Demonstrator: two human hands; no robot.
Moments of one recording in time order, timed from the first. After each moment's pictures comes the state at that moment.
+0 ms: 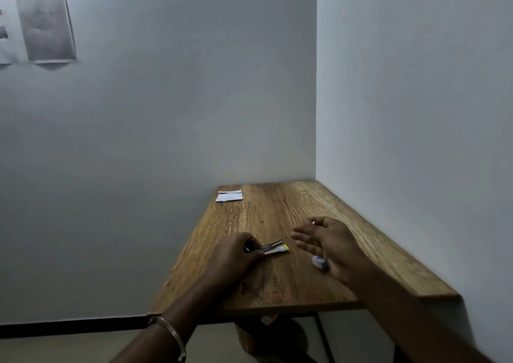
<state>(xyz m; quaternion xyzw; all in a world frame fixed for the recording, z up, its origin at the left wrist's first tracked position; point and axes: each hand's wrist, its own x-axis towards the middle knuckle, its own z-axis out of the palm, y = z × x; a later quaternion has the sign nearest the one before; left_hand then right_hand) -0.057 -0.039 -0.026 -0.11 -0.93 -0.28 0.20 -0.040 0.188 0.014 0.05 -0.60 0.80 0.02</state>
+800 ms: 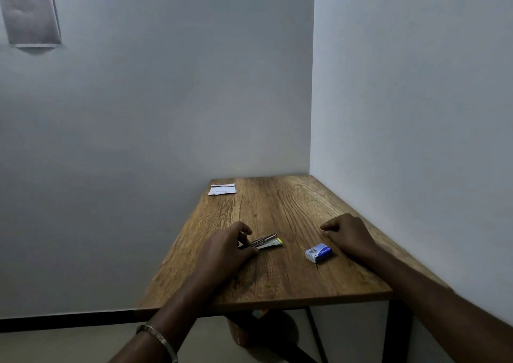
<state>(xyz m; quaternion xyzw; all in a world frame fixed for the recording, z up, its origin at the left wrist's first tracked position) -0.047 -0.036 -0.026 -0.11 -0.93 -0.25 0.24 -0.113 0.255 -0.016 0.07 -0.93 0.31 0.17</state>
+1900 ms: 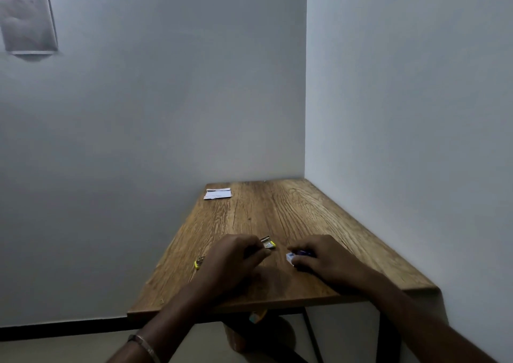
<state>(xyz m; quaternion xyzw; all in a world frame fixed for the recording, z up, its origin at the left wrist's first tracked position) -0.031 -0.014 -0.018 -0.26 -0.90 -0.22 0.26 -0.051 0.232 -0.016 0.29 -0.90 0.29 0.12</state>
